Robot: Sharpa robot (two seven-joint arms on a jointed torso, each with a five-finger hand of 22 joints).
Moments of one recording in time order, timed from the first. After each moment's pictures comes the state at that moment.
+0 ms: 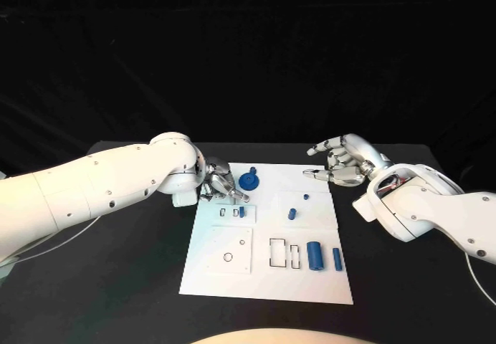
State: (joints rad) left arm 1.31 -0.64 -0.06 1.33 -0.93 0.29 -0.49; left_hand 1.09 -0.12 0.25 0.29 0.24 0.87 0.09 0.62 0.47 1.21 0.02 1.12 0.87 1.47 -0.03 1.51 1.31 0.14 1.21 0.07 1.29 0.96; right arm 1.26 -0.95 -0.12 1.70 -1.01 -0.60 -0.09; right_hand 1.44 -0.19 0.04 0.29 0.24 0.86 0.18 0.14 0.29 1.28 0.09 1.24 1.27 1.47 0.02 1.52 1.31 0.01 1.47 0.13 1.51 1.31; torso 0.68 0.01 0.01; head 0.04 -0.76
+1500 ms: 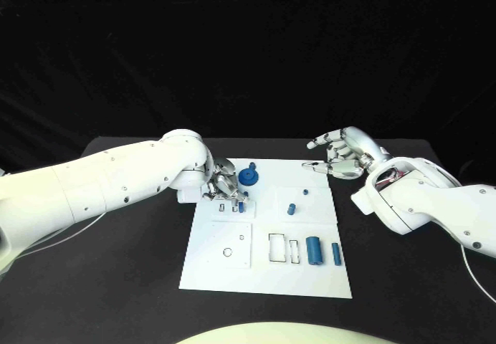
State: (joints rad) left arm 1.31 -0.58 -0.08 1.27 -0.96 0.36 -0.51; left_hand 1.12 -0.09 0.25 0.29 0.24 0.87 0.09 0.63 0.50 1.21 0.02 1.12 0.88 1.46 -0.04 1.51 1.31 0.14 1.22 0.06 1.30 0.98; right arm 1.26 -0.94 -0.12 1.69 -1.01 -0.62 -0.09; right_hand 1.44 -0.19 0.04 0.29 0.24 0.86 0.18 0.15 0.29 1.28 0.09 1.23 1.25 1.47 0.02 1.51 1.31 0.01 1.47 0.13 1.49 1.31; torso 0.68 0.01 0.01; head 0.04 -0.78
